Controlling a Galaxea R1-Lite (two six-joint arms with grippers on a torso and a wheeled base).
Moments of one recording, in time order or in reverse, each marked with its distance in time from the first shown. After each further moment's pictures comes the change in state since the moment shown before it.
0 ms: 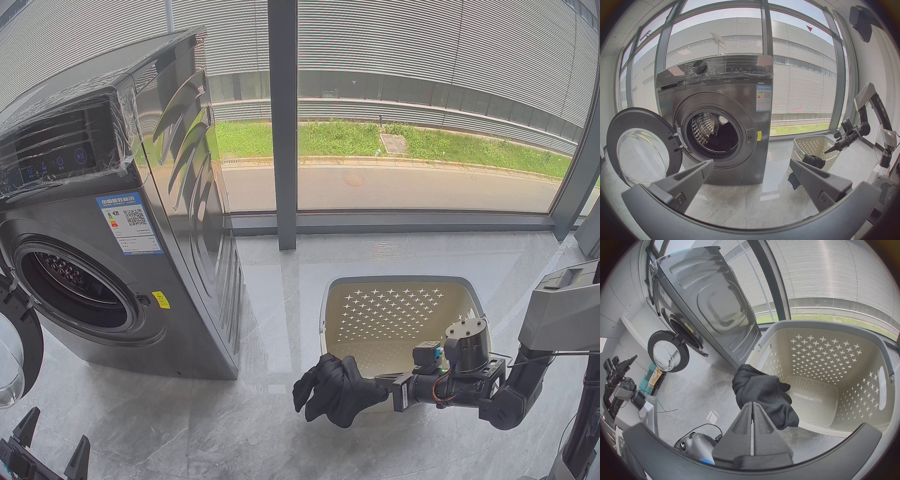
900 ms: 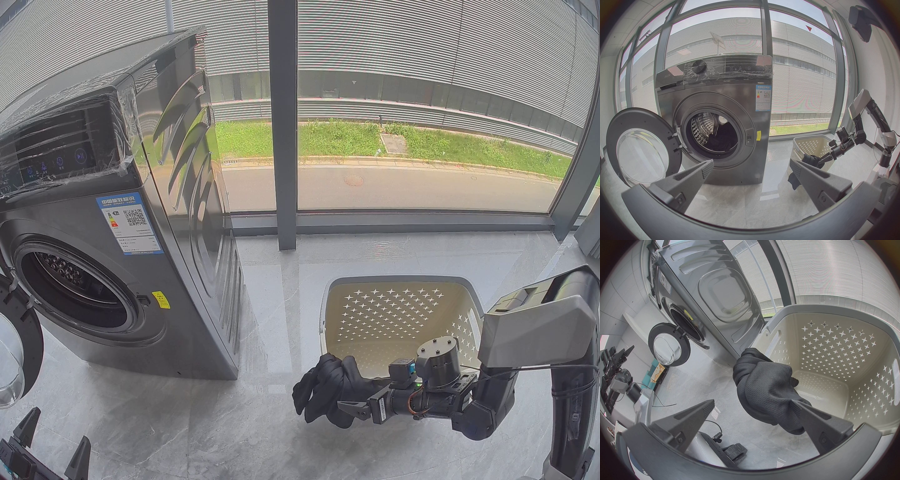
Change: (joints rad) left arm 0.000 0.000 0.000 0.001 -0.007 0.002; right arm 0.052 0.199 -0.076 -0.089 0.000 -0.001
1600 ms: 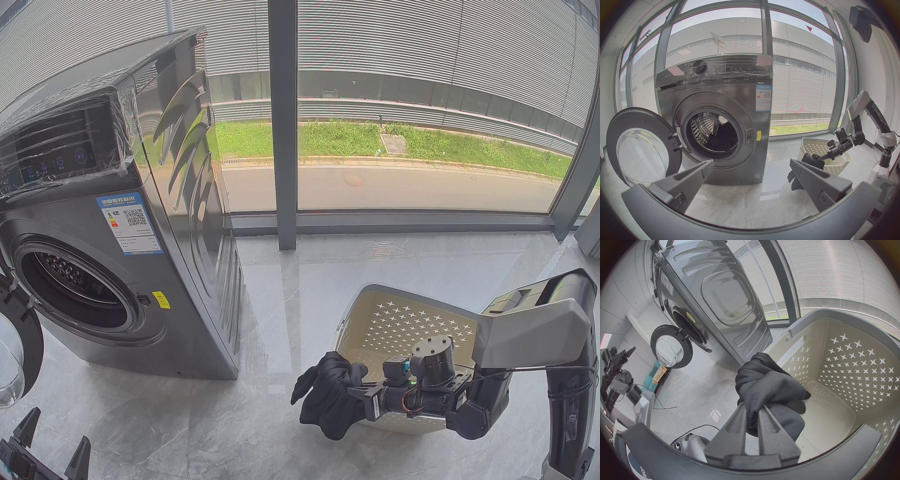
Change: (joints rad) left arm 0.000 0.000 0.000 0.000 0.001 -0.002; right arm 0.000 0.027 -0.034 -0.009 -0.001 -0.001
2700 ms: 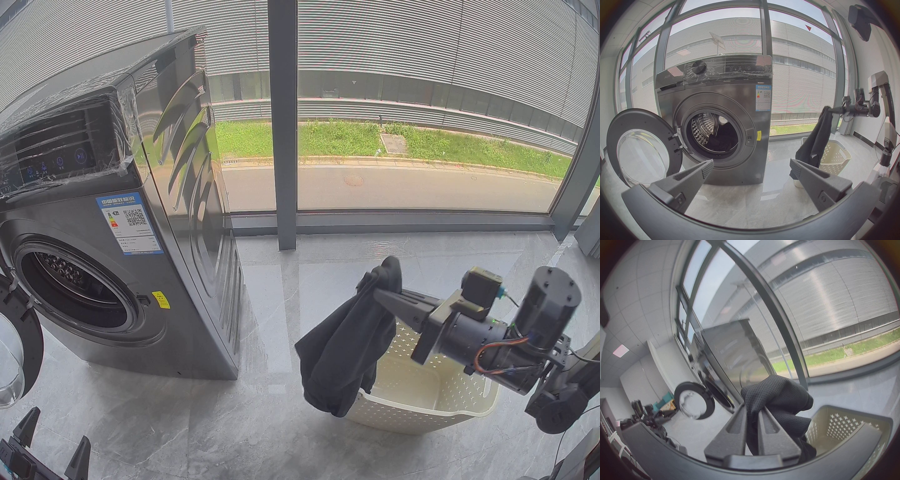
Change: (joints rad) left arm 0.000 0.000 0.000 0.000 0.003 0.009; right arm 0.122 -0.637 0.104 -0.075 -0.117 0.157
